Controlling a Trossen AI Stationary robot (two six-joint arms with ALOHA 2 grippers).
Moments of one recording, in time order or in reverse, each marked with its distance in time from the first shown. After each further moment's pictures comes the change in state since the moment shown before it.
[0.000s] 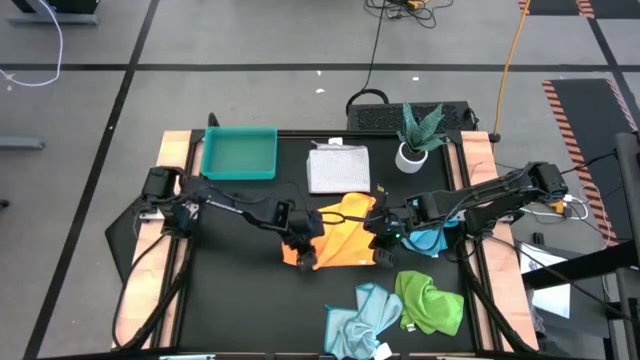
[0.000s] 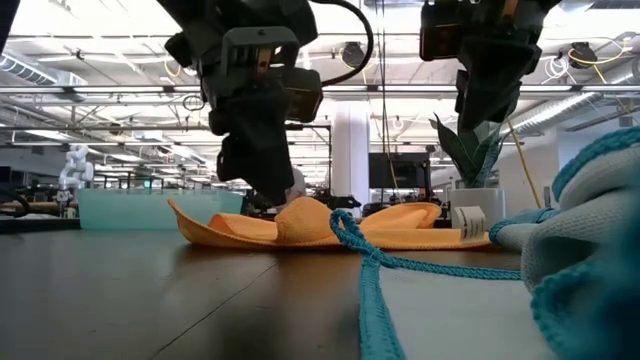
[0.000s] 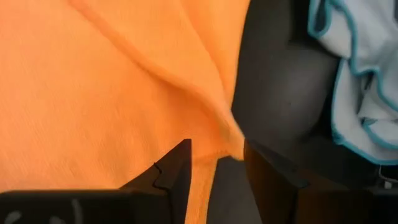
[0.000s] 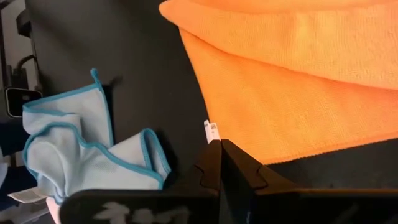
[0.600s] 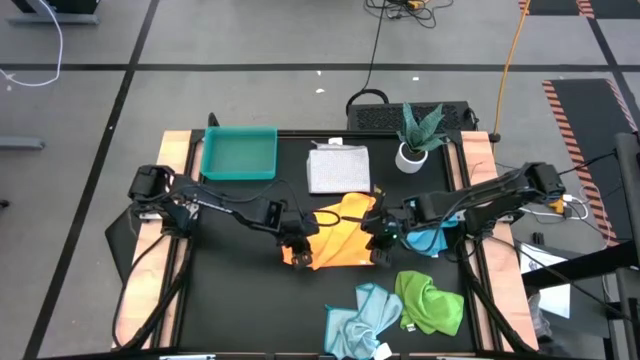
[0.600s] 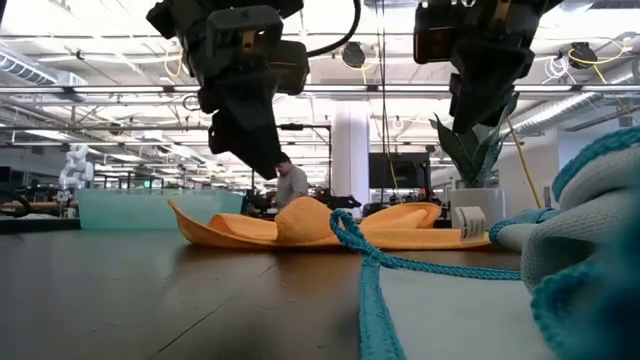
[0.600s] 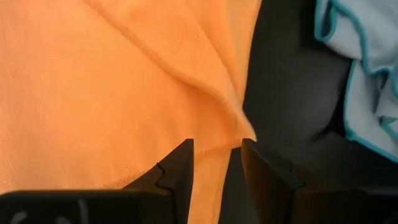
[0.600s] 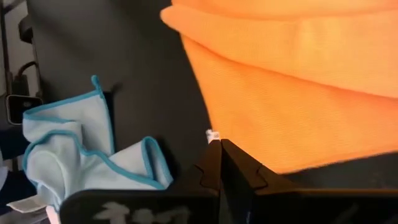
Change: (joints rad) left arm -0.035 -0.090 0.000 -0.089 -0.150 0.026; right arm 0.000 0.024 -0.001 0.036 0.000 0.005
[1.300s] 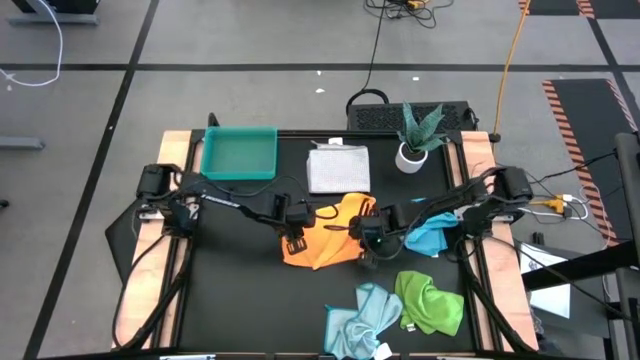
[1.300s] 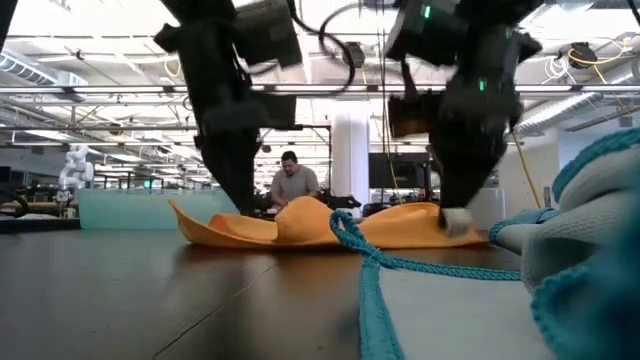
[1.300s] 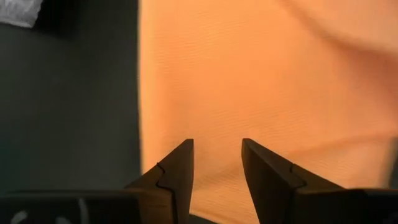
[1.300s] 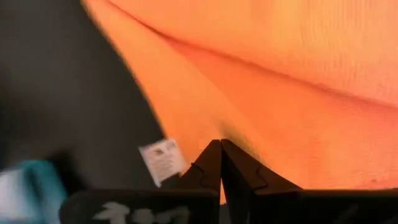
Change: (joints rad) left arm 0.060 0.036 0.000 -0.191 -0.221 0.125; right arm -0.036 0.256 -0.003 0.083 0.065 -0.100
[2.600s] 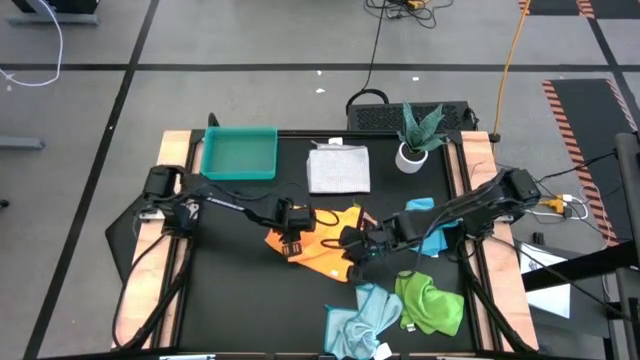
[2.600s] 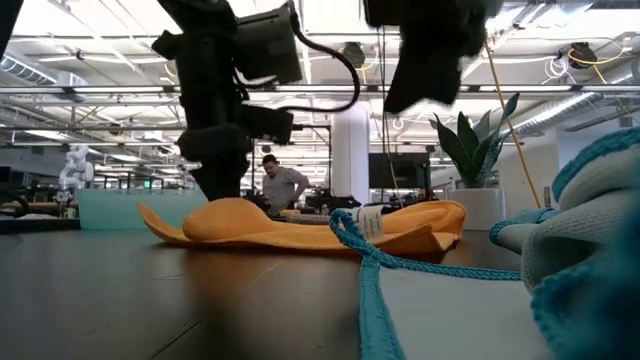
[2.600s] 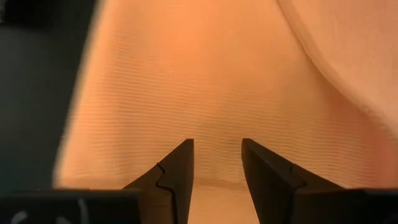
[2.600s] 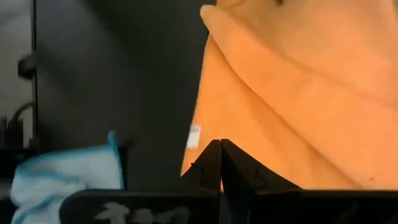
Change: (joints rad) left arm 0.004 0.049 0.000 -0.035 -0.014 0.127; right arm 0.152 -0.024 0.170 0.070 0.129 0.139
